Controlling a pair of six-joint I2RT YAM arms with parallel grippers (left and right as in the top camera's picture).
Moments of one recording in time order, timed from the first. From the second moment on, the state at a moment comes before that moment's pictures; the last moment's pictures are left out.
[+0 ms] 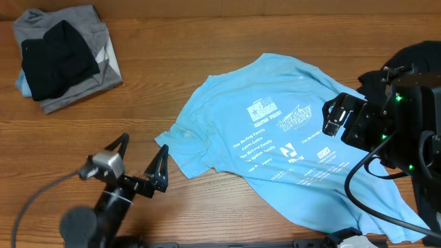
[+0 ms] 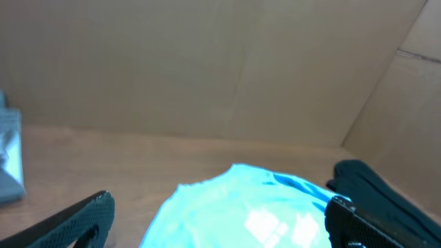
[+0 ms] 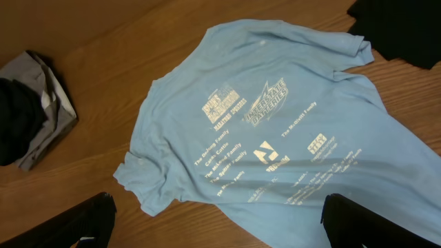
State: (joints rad) left arm 0.03 0.21 0.47 -0.27 0.41 -0.30; right arm 0.31 1.24 1.96 -1.62 0.07 0.62
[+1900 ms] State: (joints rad) left arm -0.09 1.91 1.19 -0.80 -0.02 0.00; right arm 0.31 1.35 1.94 -1.64 0.04 0.62
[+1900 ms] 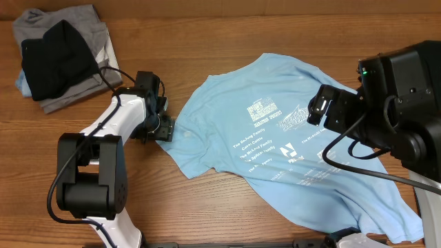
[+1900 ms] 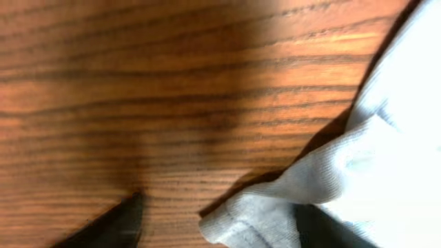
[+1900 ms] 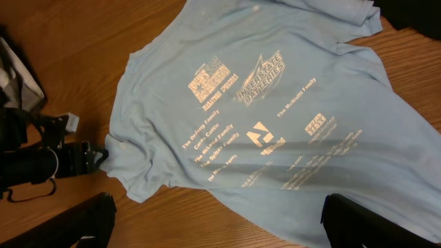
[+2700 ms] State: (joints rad) left arm -0.09 1.91 1.19 -0.80 0.02 0.02; right arm 0.31 1.35 1.84 -1.59 0.04 0.62
